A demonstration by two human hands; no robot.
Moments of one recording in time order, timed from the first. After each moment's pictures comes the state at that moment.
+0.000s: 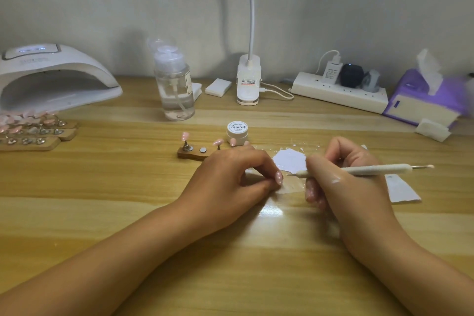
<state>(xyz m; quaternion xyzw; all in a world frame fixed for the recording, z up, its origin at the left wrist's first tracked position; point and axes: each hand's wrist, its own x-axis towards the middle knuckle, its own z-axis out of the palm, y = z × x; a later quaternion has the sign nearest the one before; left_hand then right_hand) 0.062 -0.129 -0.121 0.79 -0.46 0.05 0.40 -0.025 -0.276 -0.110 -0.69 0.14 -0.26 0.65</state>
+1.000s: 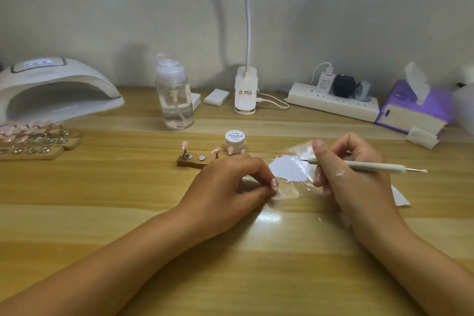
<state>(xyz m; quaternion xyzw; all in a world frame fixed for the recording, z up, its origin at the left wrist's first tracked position) 0.061 -0.126 -0.121 0.79 -0.46 0.03 0.40 -0.022 -0.297 -0.112 -0.74 0.18 -0.31 0.57</state>
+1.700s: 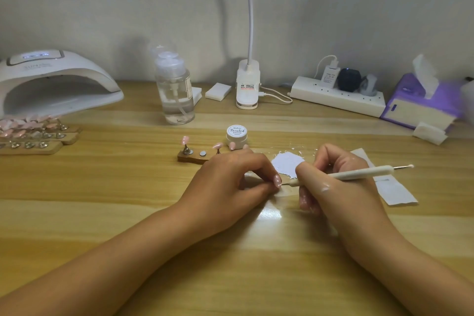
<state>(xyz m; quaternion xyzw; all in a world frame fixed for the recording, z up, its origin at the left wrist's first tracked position) 0.063 -0.124 -0.121 0.79 -0.46 0.03 0.40 -0.026 -0.274 -0.114 -0.75 0.17 -0.21 0.60</state>
